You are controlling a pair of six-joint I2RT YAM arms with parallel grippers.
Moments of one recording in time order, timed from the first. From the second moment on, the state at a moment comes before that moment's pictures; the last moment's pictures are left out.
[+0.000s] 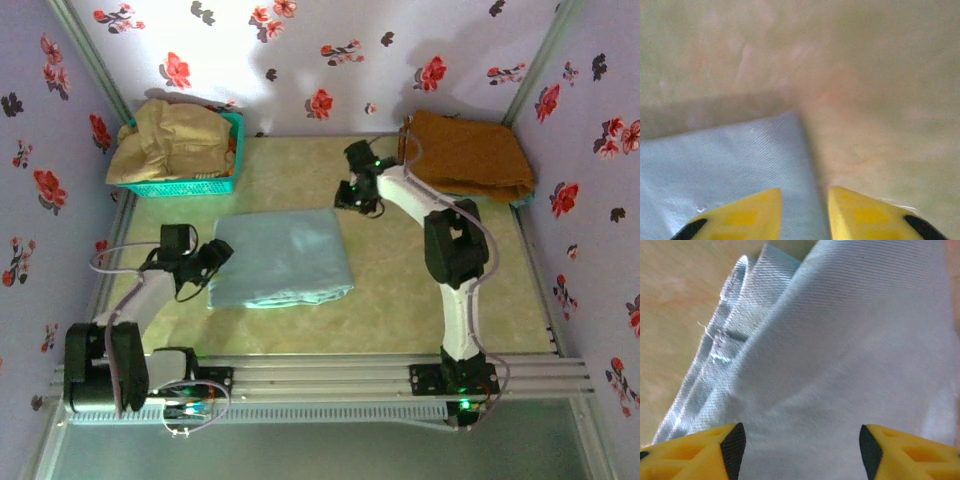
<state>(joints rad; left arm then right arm) -0.04 1.17 0.54 -0.32 0.31 -0.81 0.44 2.09 1.76 -0.82 -0.10 0.56</state>
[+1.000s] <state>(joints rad) -0.04 1.16 0.60 -0.40 0.39 -0.78 0.30 2.76 2.62 -1.27 0.89 0.06</state>
